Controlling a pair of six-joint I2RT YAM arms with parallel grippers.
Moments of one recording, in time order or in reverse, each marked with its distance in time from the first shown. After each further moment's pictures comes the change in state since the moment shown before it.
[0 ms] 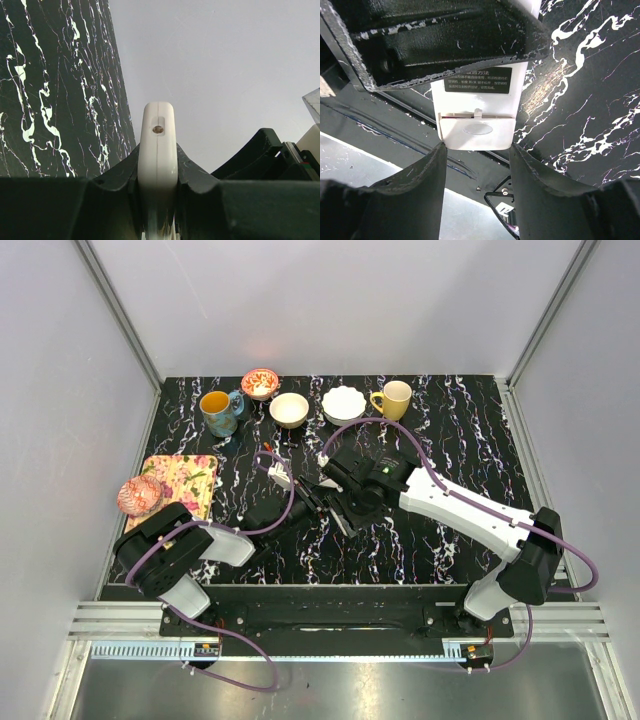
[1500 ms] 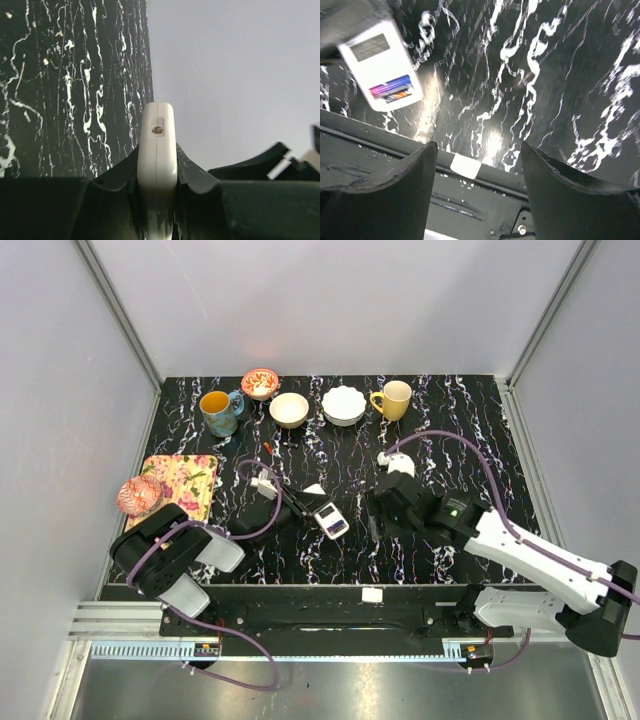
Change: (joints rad) left arm 0.083 0.008 -0.104 0.010 -0.015 -0.014; right arm -0.014 -0.451 -0.359 0.247 0.256 0.200
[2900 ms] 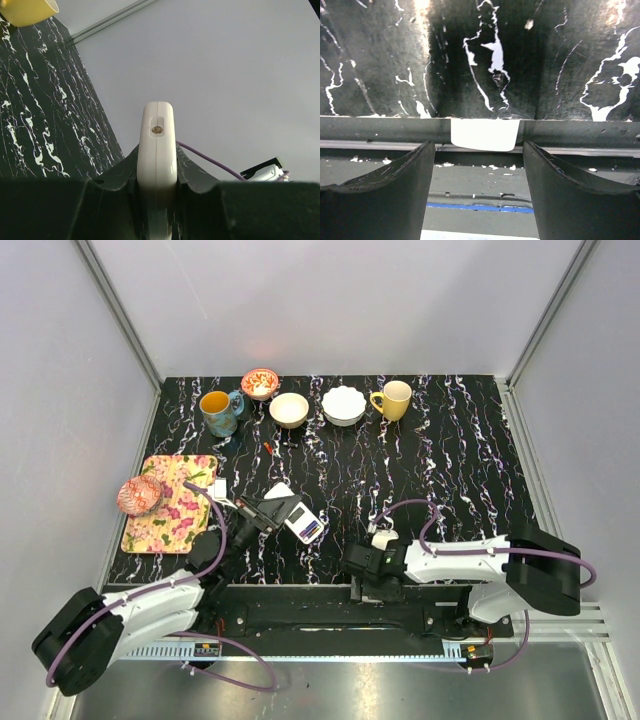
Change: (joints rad) left arm 0.002 -0.711 -0.233 -0.128 -0.082 0.185; right arm 0.292 0.313 -0.435 0.251 -0.195 0.726
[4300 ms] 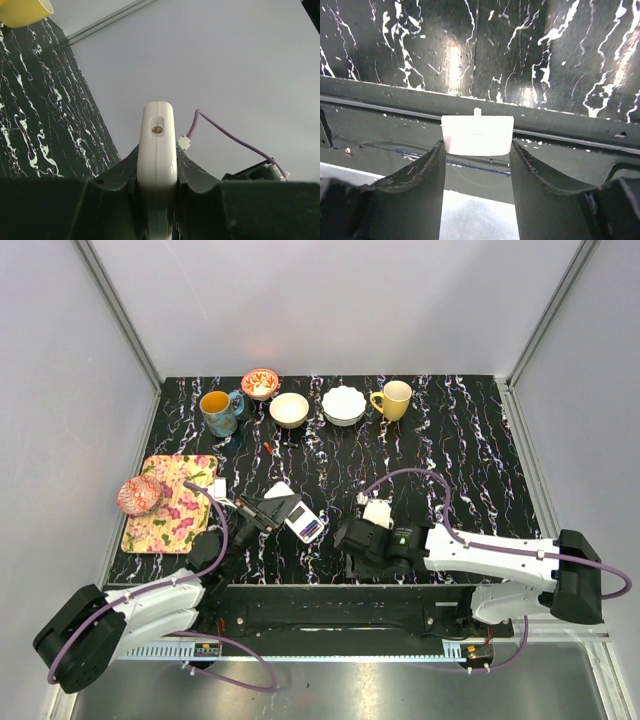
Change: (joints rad) left arm 0.000 0.034 0.000 0.050 0.002 -0.014; right arm 0.001 -0.116 0.282 -0.216 0.111 -0.119
